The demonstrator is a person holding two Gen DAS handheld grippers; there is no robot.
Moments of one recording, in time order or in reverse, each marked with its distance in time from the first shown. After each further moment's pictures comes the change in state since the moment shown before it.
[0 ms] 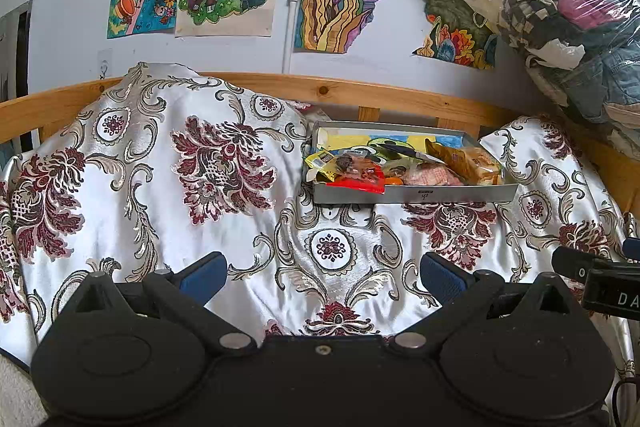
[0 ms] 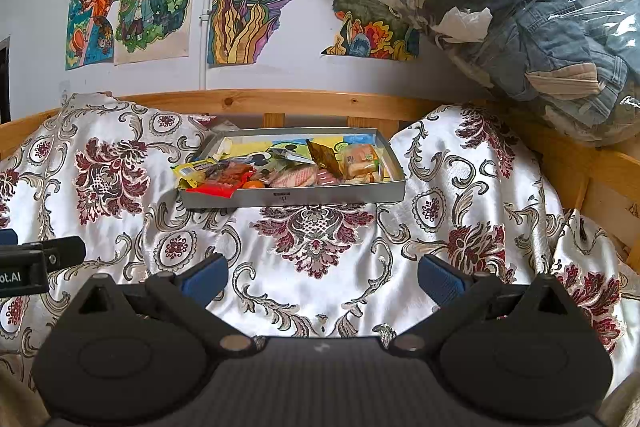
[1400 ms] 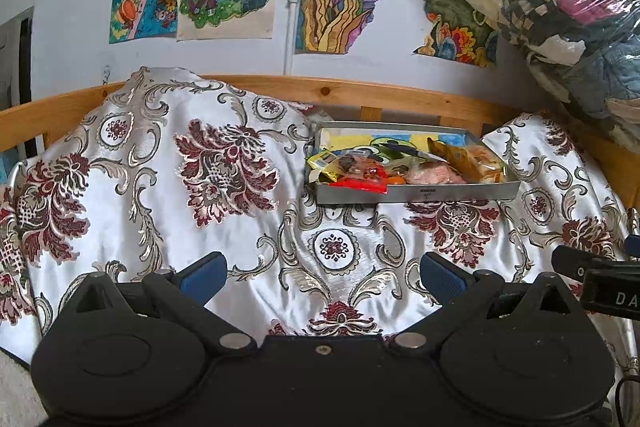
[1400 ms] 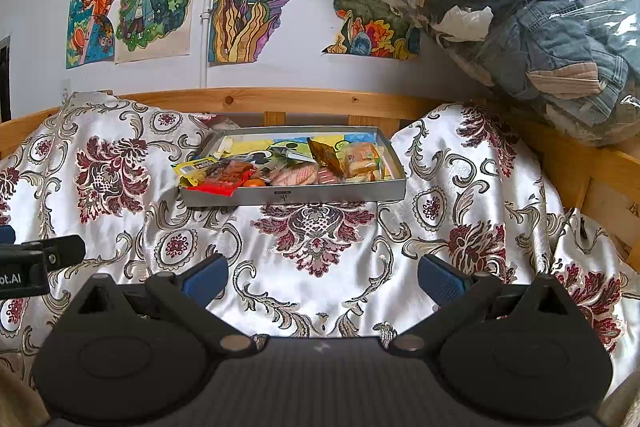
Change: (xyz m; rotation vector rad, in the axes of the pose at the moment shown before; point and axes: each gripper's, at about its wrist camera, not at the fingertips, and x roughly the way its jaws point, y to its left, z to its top) left arm -0.005 -0.005 0.000 0.022 -0.003 0.014; right arm 0.000 0.000 0.000 -0.001 0.003 0.000
